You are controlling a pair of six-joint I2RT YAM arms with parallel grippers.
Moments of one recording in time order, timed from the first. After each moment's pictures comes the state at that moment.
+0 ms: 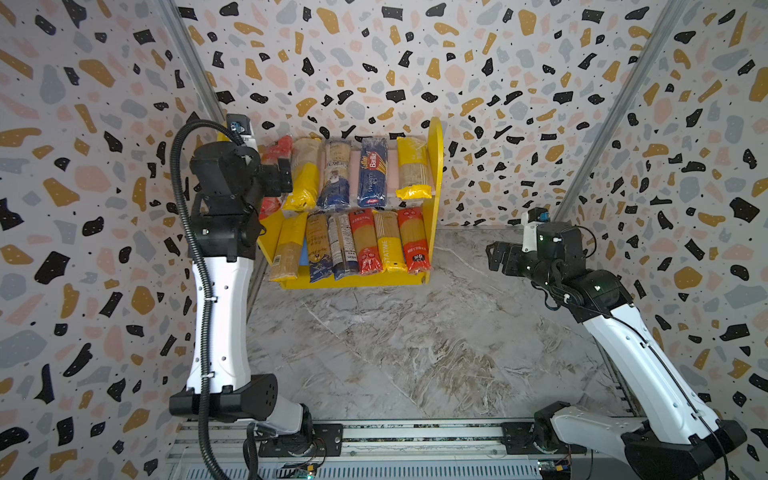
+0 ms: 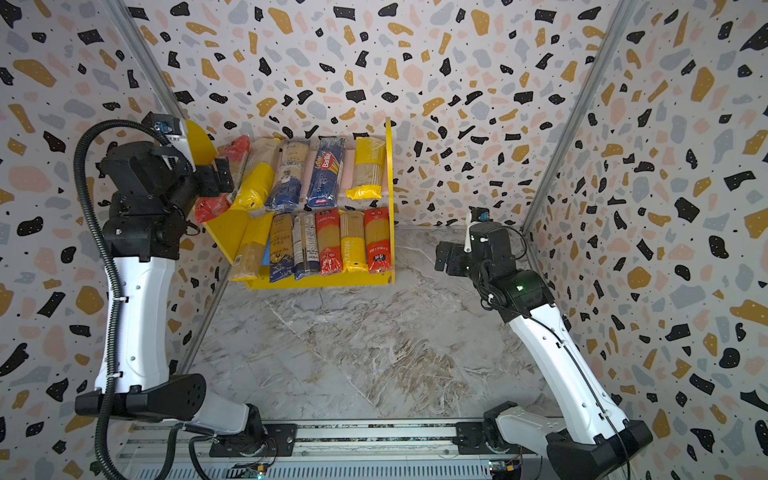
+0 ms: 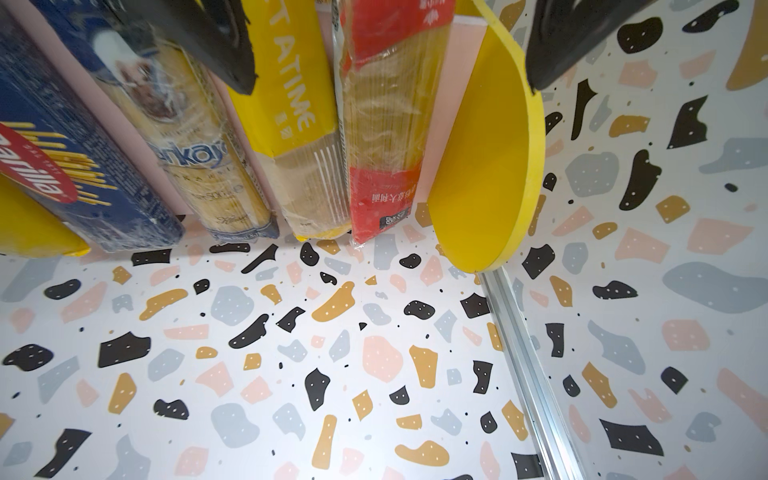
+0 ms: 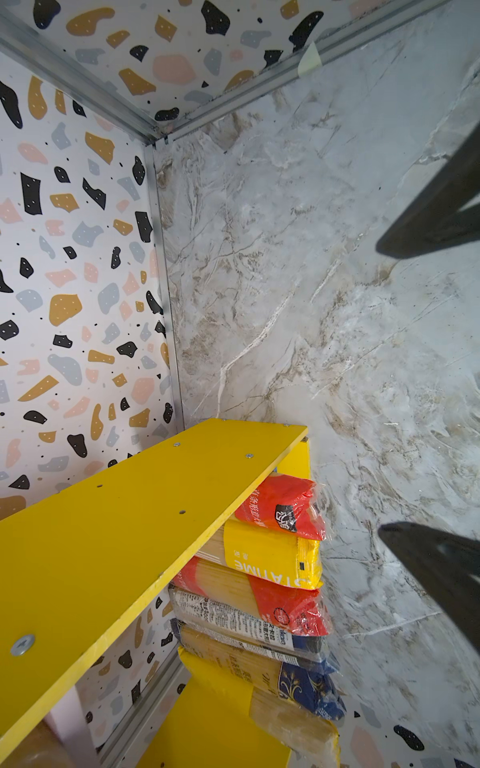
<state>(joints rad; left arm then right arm) 0.04 1.45 2.01 -0.63 -0.10 0.13 0.42 1.16 1.42 -0.78 0.14 0.35</state>
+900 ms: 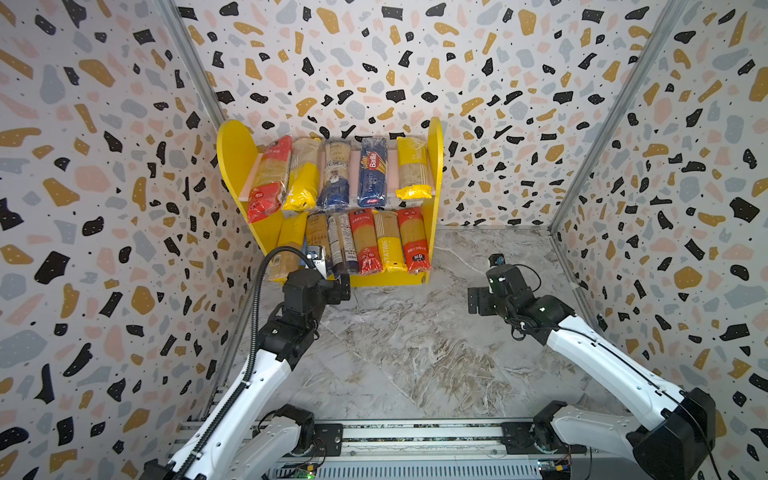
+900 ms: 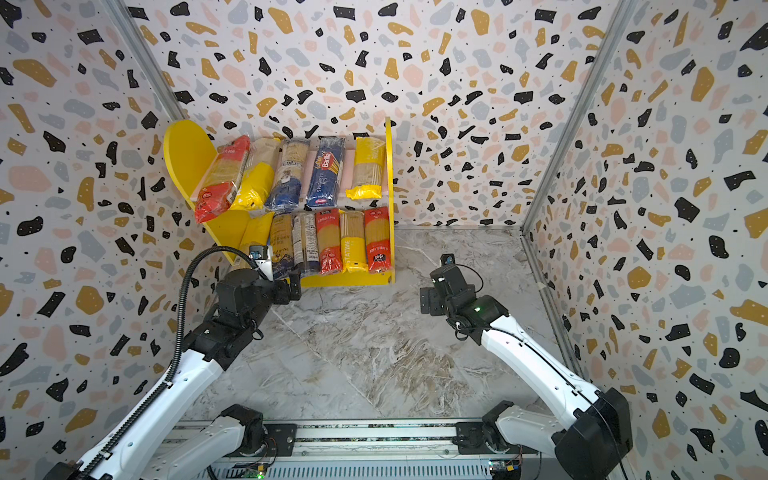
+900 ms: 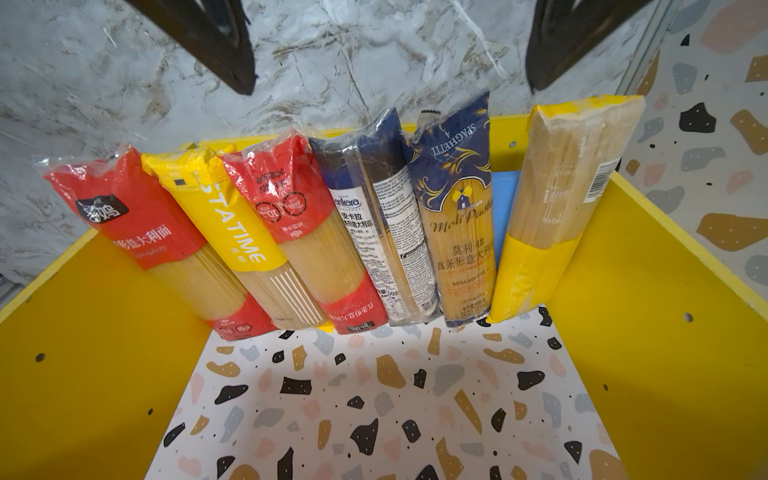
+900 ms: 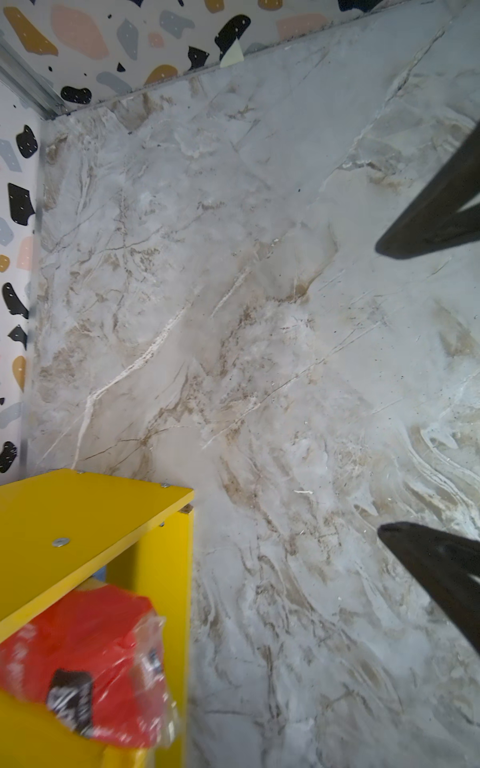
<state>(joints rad) -0.35 0.90 0.80 -0.22 -0.31 -0.12 0.63 1.16 0.96 -0.61 0.37 0.33</state>
